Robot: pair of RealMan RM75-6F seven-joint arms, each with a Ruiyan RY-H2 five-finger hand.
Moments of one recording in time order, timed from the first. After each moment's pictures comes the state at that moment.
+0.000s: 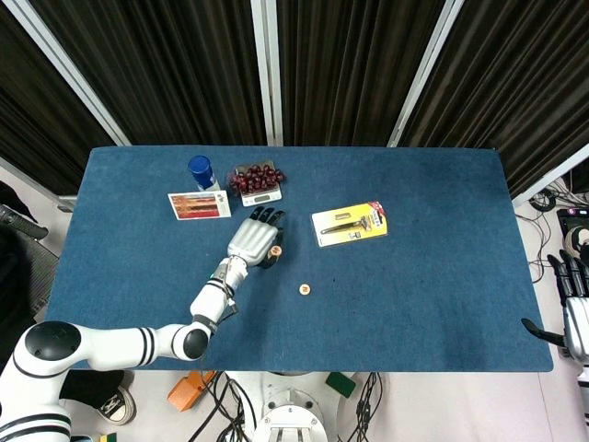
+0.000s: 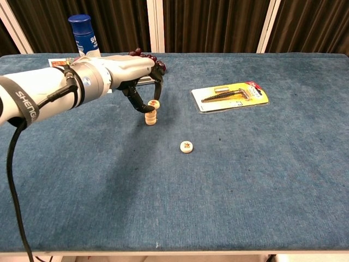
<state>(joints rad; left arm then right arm) -1.00 -1.73 -0.24 -1.39 0.72 0.90 0.64 0.02 -1.08 0.08 -1.56 -1.47 1.52 0.05</state>
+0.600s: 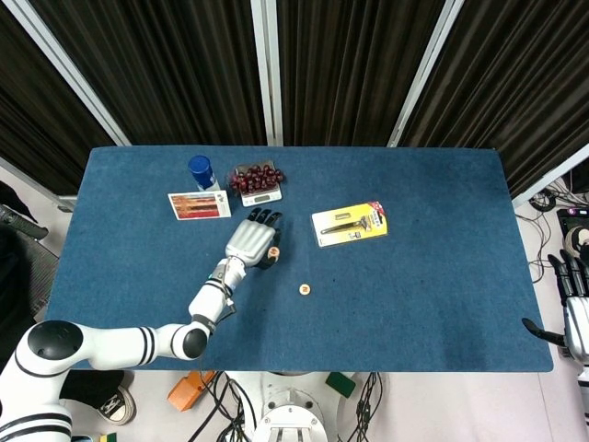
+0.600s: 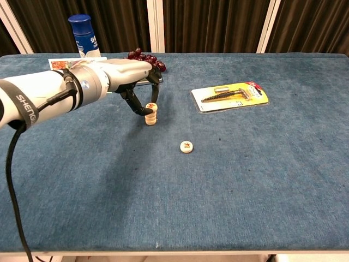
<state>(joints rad) -1.01 -1.73 -0.22 -1.37 0.70 0.90 0.62 0.02 -1.08 0.08 -1.56 -1.47 1.52 0.04</state>
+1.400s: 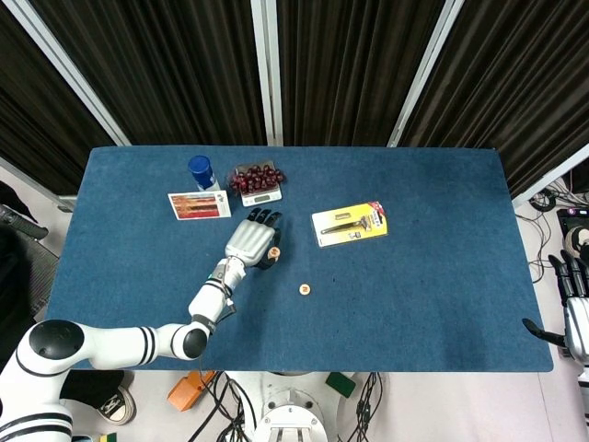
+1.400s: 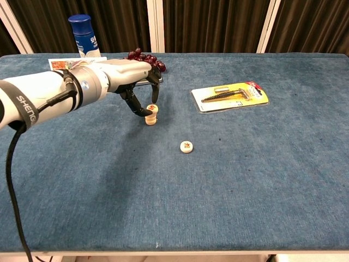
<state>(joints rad) -1.02 -1.74 -0.21 -1.37 0.70 0.91 0.61 0.02 -1.08 0.08 -1.56 -1.47 1.52 0.04</state>
